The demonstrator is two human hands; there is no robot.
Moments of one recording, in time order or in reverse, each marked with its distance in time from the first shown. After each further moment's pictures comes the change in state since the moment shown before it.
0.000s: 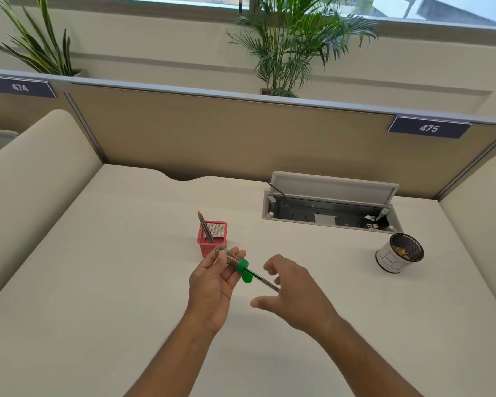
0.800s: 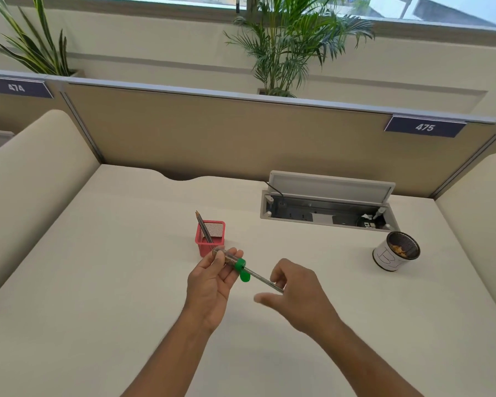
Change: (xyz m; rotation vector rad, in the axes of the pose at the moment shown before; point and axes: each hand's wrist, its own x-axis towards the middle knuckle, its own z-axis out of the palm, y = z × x) left_hand 0.007 -0.003 -0.007 -0.018 -0.020 -0.016; right_hand -0.004 0.015 0.006 0.156 0.143 -0.009
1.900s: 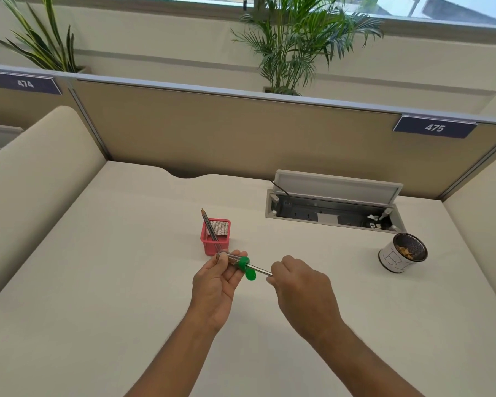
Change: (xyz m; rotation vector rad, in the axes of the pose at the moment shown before) left_hand -0.001 -0.001 -0.004 -0.018 0.043 -0.044; right_hand 0.001 -0.002 0.012 -0.700 0.272 -0.468
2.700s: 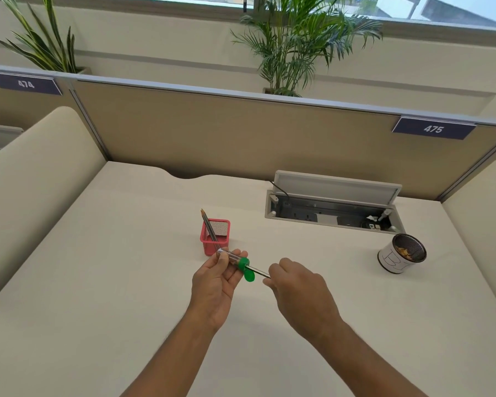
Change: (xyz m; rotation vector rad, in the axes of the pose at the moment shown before) left_hand -0.001 0.001 0.003 0.037 -0.006 0.014; right_hand 0.002 0.000 -0.005 0.051 -0.115 -0.006
